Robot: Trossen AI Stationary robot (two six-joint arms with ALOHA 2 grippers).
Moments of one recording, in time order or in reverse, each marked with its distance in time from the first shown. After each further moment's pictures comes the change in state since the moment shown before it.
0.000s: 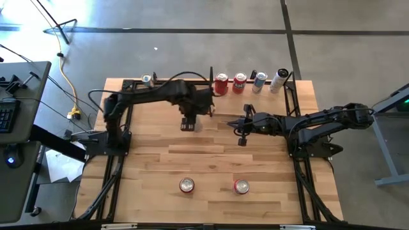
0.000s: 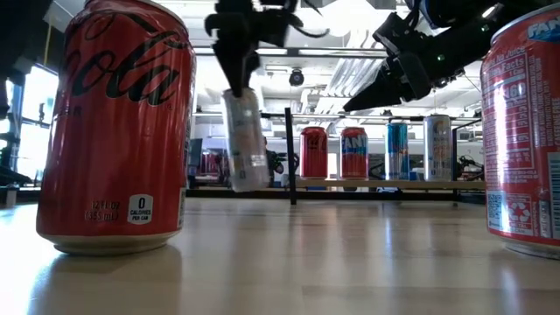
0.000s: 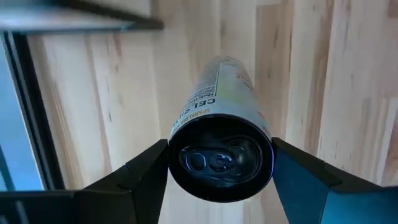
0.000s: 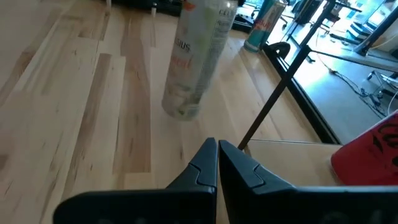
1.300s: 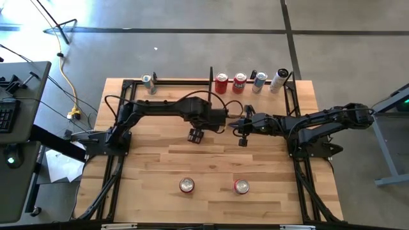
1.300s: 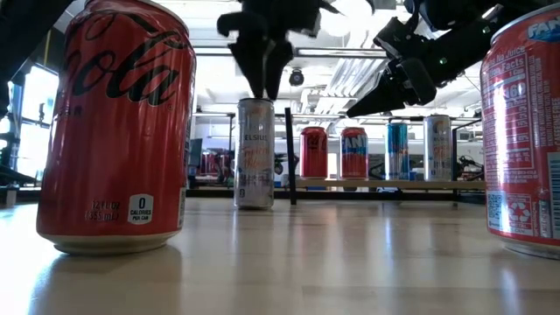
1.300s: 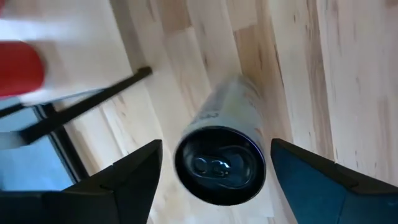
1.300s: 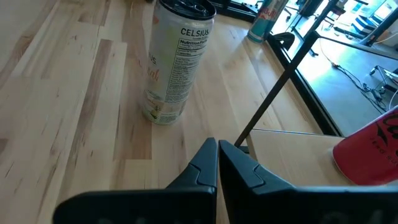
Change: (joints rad) left arm -0.158 0.186 0.216 -0.062 -0.148 0.078; right arm 0.000 0.000 0.000 -0.041 0.000 -0.008
